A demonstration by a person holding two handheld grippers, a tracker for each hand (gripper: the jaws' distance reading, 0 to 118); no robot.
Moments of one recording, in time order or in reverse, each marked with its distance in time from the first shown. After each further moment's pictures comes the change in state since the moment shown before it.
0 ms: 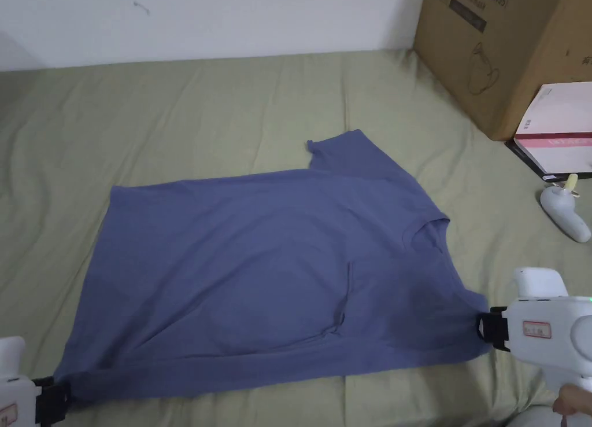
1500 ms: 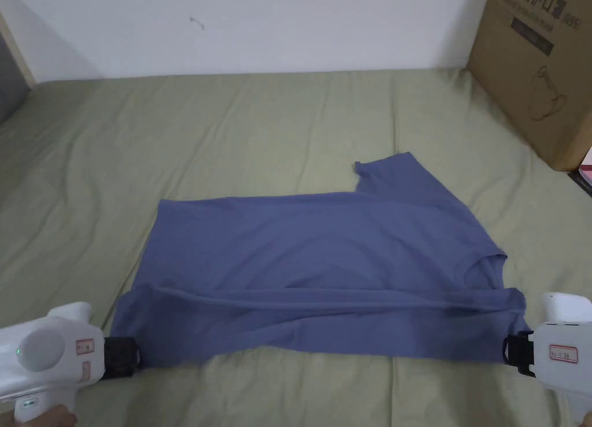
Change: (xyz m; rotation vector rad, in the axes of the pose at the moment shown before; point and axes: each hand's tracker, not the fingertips) left arm -0.040 0.056 -0.109 -0.111 0.049 0.155; right arm -0.010 0.032 -0.032 -0.028 0.007 -0.014
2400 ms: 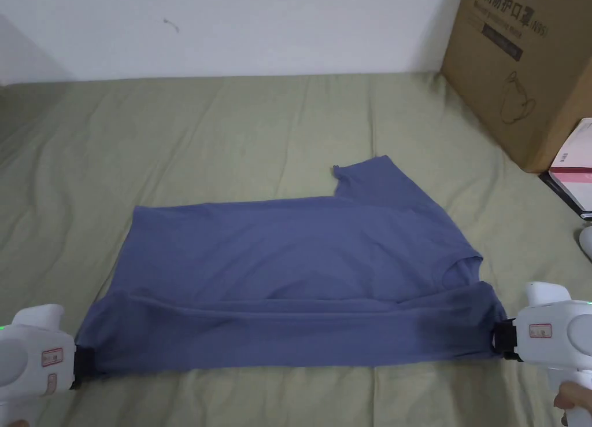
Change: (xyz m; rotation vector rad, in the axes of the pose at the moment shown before) left arm 0.010 0.012 0.034 0.032 0.007 -0.084; right arm 0.020 0.028 -0.027 -0.043 -0.058 -0.025
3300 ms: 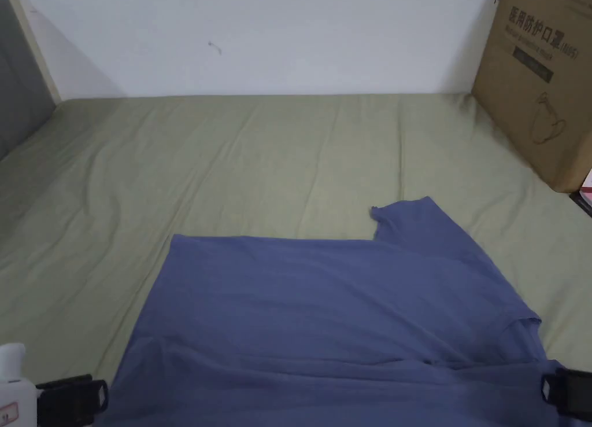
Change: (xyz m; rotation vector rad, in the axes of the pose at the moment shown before) left arm -0.044 -0.074 0.087 0.135 -0.028 0.124; right arm 0.020 -0.053 0.078 0.093 -0.022 0.037
